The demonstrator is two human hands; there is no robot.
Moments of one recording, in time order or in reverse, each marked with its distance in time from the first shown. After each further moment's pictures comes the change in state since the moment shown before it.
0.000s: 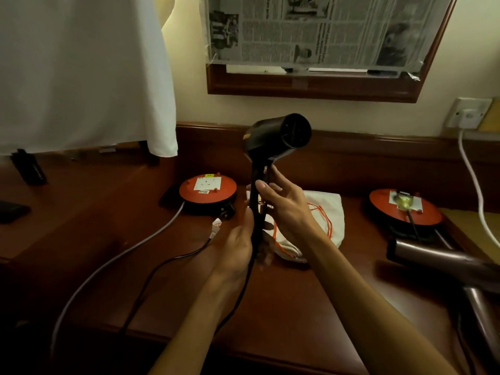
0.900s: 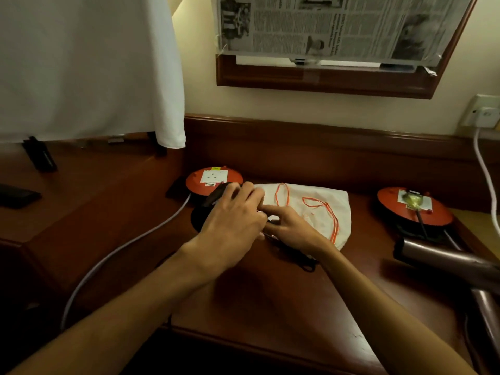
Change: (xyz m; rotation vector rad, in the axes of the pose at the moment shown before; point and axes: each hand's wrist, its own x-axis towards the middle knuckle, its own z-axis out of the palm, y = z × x) left_hand -0.011 0.075 -0.011 2.025 -0.139 0.453; right_hand -0.017 0.029 -0.018 -0.719 -0.338 0.069
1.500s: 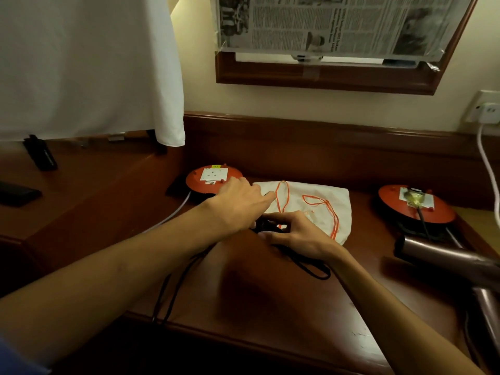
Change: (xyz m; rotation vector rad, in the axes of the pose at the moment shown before) left_hand 0.051 -0.013 -0.001 0.164 -0.301 0.079; right_hand -0.027 -0.003 -0.011 0.094 -0.065 0.078
